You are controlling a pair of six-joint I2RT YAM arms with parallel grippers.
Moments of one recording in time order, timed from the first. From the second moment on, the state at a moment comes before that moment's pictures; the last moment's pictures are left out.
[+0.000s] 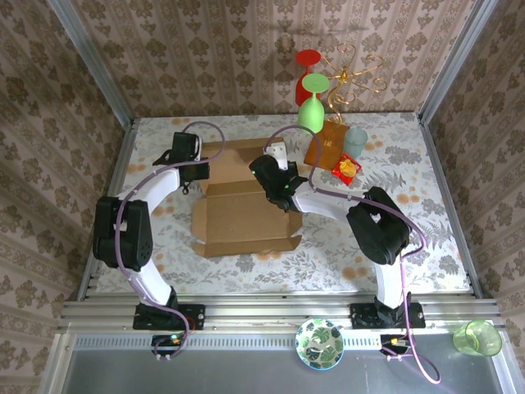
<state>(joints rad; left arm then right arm) -0.22 1.72 1.18 -0.36 -0.02 -0.15 0.75 1.96 1.37 -0.14 0.82 0.32</state>
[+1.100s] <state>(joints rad) -0.17 1.85 1.31 -0.47 0.13 -0.08 0.65 2.07 1.56 -0.36 0.59 0.39</state>
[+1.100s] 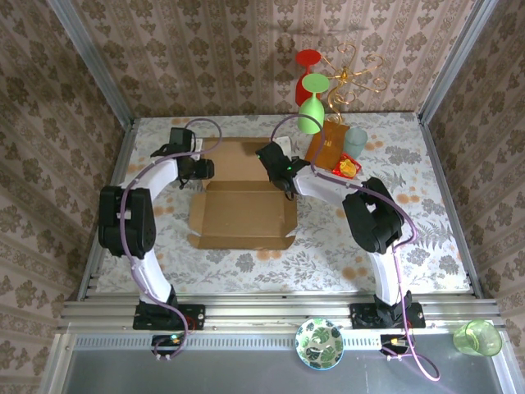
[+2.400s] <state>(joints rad) -0.20 1.89 1.39 -0.63 -0.03 -0.12 0.60 2.13 1.70 -0.58 0.43 0.49</state>
